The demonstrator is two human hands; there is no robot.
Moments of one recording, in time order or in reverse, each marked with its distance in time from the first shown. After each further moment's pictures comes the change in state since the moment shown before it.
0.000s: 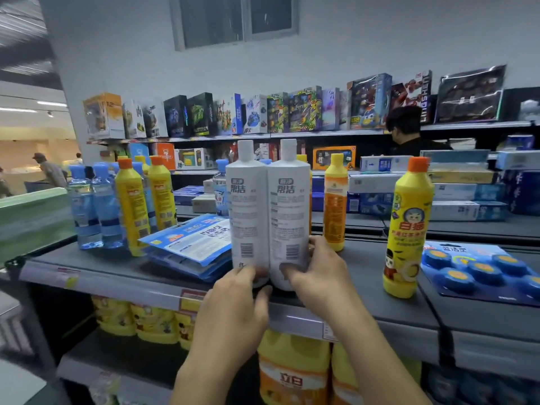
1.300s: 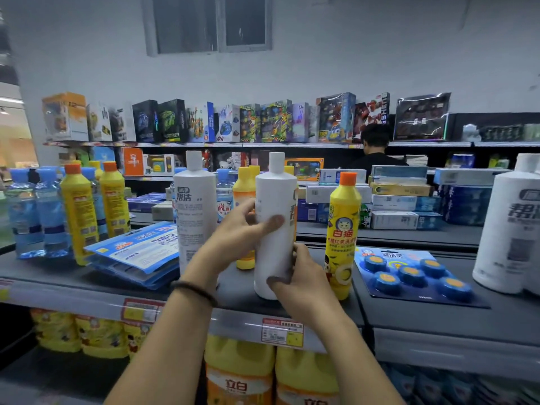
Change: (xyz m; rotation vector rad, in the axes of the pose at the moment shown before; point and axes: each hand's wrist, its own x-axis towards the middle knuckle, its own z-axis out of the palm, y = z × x) left_hand 0.115 0.090 0.023 -0.756 -0.298 0.078; right_hand 0.001 0.043 -0.059 0.033 -0.043 -0.055
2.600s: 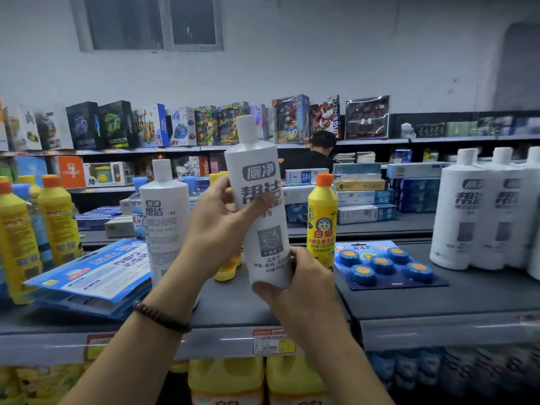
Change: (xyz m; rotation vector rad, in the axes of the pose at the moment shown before) left_hand -0.013 0.043 -0.002 -0.215 0.069 0.286; right_hand -0.035 -0.022 -0.002 -0.115 0.349 -0.031
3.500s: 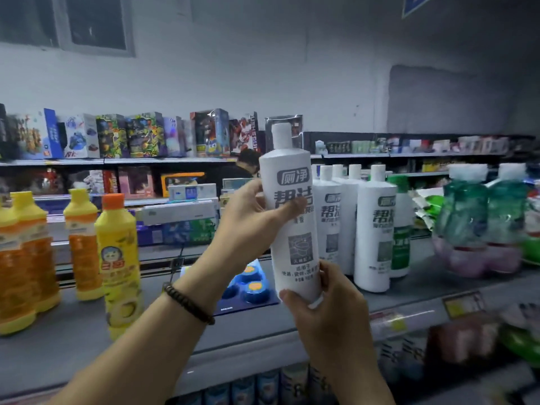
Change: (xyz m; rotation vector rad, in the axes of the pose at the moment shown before) left_hand 0.029 0.027 0.353 -0.124 -0.257 -0.029; right_hand 0.004 0.185 -0.275 -0.177 0.416 0.068
